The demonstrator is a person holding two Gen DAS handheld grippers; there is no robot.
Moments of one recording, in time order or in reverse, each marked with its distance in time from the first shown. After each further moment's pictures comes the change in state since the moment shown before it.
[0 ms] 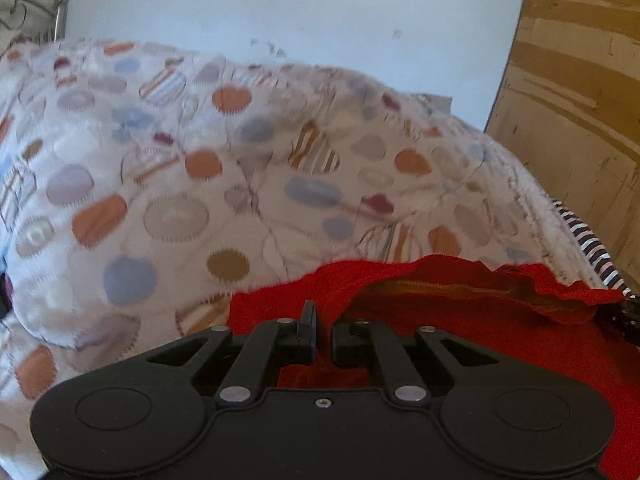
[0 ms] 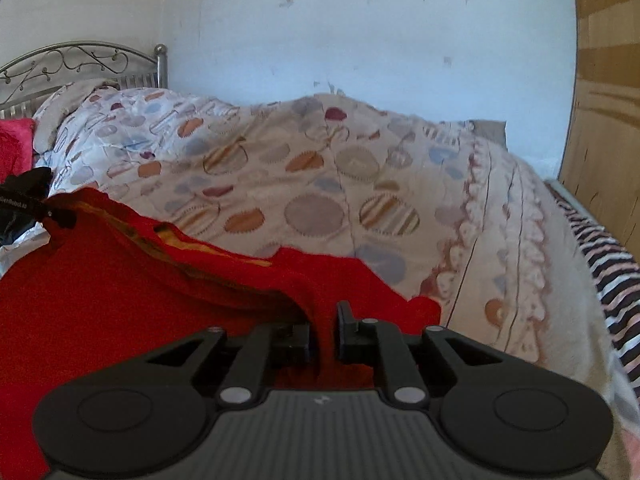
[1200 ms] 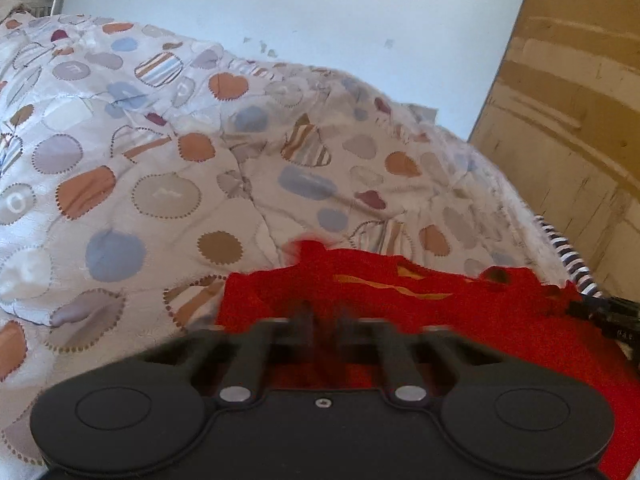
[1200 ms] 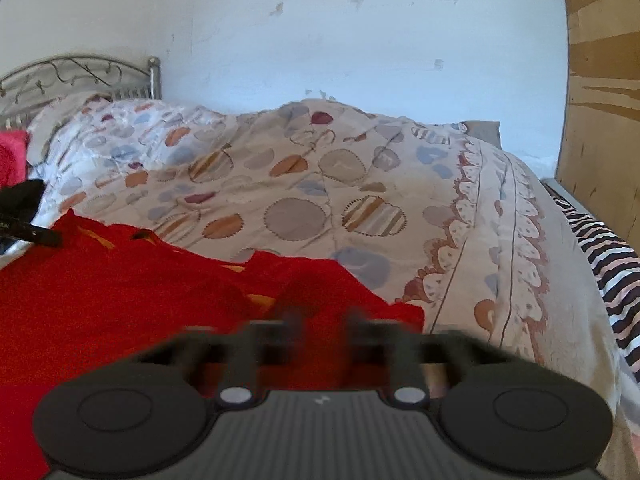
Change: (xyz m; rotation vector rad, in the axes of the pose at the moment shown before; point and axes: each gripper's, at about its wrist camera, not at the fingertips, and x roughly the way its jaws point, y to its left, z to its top) left arm 0.006 0.018 -0.016 -0.054 -0.039 -0.068; right arm 0.007 -0.018 -0.001 0.022 -0.037 -0.018
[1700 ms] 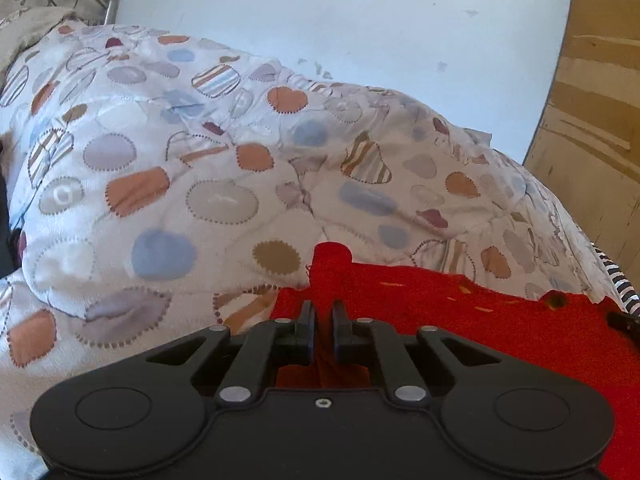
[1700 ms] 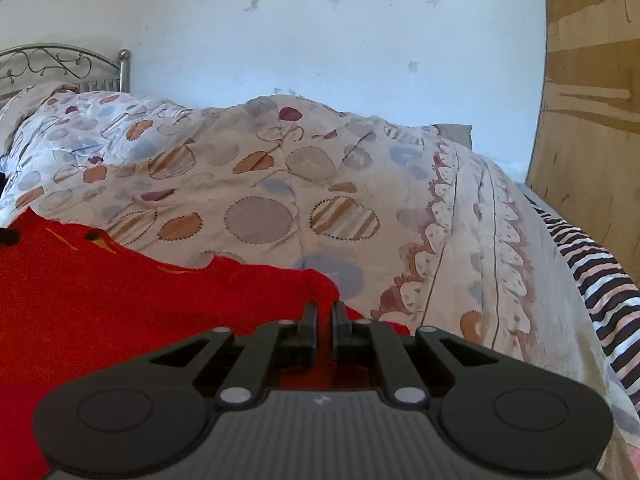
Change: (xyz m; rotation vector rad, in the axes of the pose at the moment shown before) left arm 0.009 0.010 -0.011 -0.047 -0.081 0.141; right arm 0.027 0.000 -0.002 -0.007 -0.010 -0.102
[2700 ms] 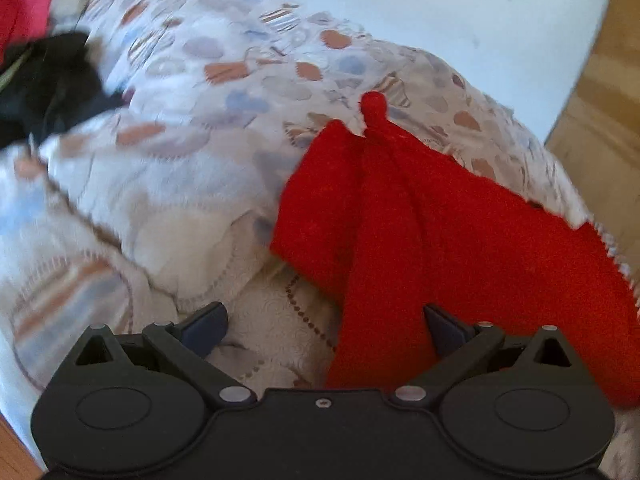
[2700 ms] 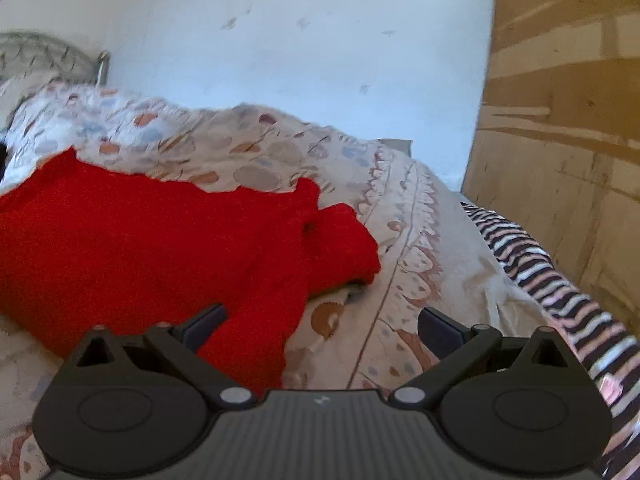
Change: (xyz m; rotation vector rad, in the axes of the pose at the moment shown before) left arm -0.109 0.000 -0.112 -0.154 0.111 0.058; right arm -0.143 0.050 -0.107 0.000 -0.082 -0.191
